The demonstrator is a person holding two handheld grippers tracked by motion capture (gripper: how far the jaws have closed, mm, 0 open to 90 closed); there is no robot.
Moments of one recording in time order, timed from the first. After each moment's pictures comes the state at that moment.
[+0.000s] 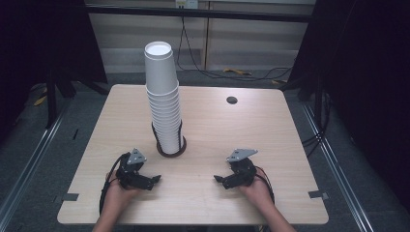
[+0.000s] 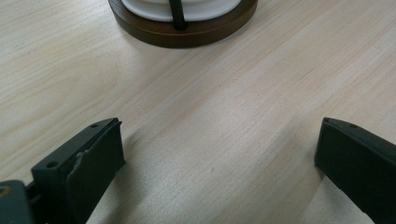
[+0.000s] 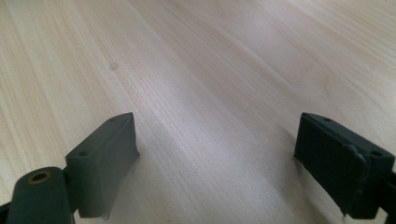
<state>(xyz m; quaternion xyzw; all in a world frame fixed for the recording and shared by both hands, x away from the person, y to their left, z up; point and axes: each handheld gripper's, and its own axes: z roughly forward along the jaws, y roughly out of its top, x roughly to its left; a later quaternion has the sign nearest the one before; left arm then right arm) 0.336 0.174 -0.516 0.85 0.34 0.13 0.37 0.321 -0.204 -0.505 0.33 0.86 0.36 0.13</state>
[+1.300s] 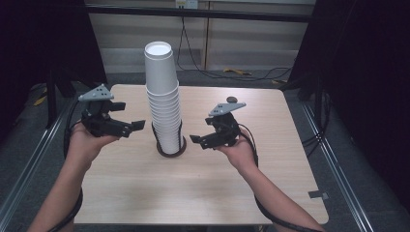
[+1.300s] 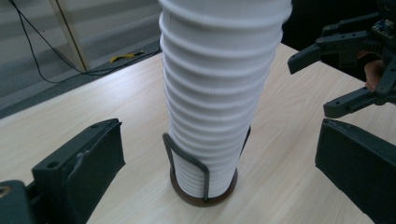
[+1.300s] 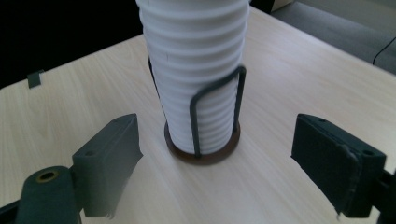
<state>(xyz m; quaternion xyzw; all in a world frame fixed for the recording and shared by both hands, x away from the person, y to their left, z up) 0.380 0.208 -0.308 0.80 0.32 0.14 0.49 0.373 -0.135 -0.365 0.31 0.83 0.44 0.14</state>
